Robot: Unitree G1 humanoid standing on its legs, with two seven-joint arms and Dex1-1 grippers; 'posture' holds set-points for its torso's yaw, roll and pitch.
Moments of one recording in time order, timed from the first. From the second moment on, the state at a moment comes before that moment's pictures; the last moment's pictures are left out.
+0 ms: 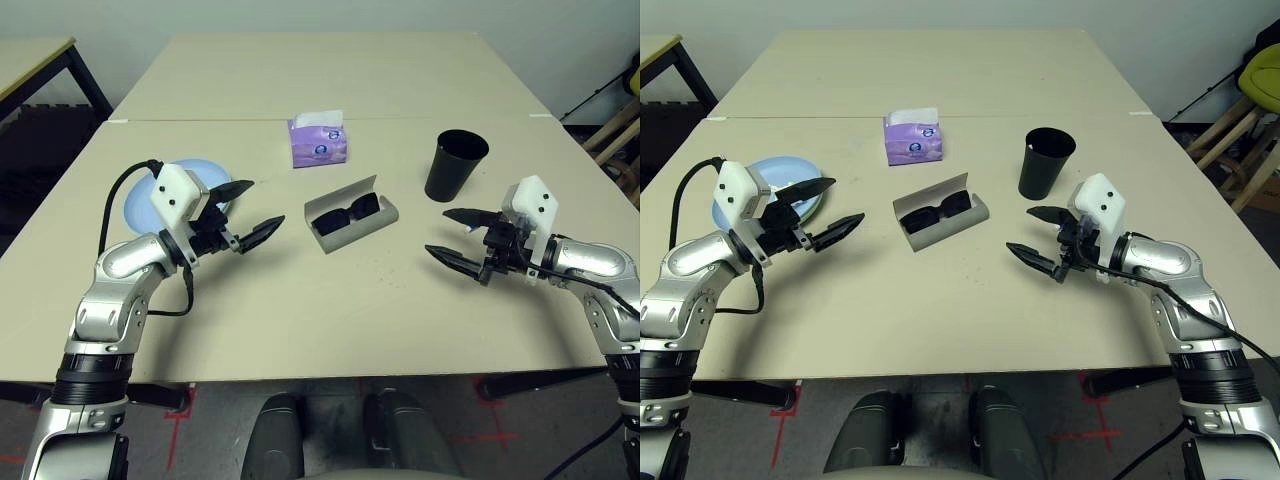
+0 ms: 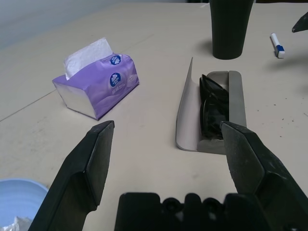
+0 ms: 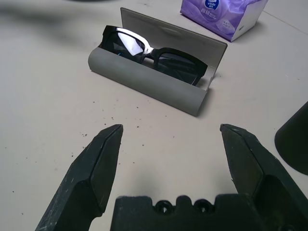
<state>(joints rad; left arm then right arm) -0.30 0.63 0.10 -0.06 -0.37 0.22 -0.80 -0.27 -0.62 -0.07 -0.02 0.29 0.25 0.98</state>
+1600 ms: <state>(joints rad) -0.30 0.61 0.13 -0.06 -0.39 0.30 -0.79 -0.18 -0.53 -0.09 0.24 0.38 -0.08 1.06</state>
